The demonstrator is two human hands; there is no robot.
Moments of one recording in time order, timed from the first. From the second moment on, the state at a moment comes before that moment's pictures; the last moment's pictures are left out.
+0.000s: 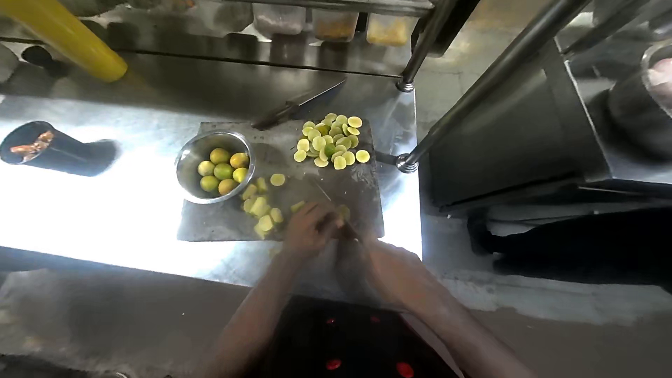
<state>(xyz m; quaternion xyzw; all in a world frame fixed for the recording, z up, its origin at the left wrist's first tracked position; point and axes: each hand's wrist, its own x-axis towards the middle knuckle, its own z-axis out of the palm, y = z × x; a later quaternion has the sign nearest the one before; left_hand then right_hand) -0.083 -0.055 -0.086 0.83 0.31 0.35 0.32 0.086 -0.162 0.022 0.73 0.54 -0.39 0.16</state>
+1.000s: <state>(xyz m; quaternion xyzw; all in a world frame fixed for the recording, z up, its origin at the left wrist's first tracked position) -0.079 -0.056 -0.096 0.81 0.32 0.38 0.32 0.087 -0.253 0.040 0.75 0.51 -0.40 0.14</state>
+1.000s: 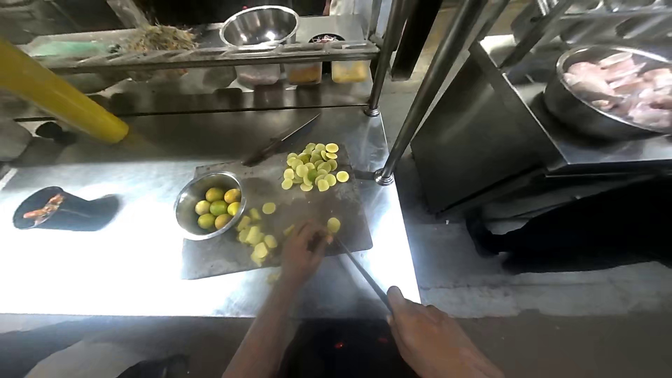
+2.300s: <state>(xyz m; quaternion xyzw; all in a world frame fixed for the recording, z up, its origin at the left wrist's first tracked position) -0.081 -0.056 -0.095 0.83 0.29 0.38 0.29 0.073 -0.140 0.038 0.74 0.56 -0.37 0.09</state>
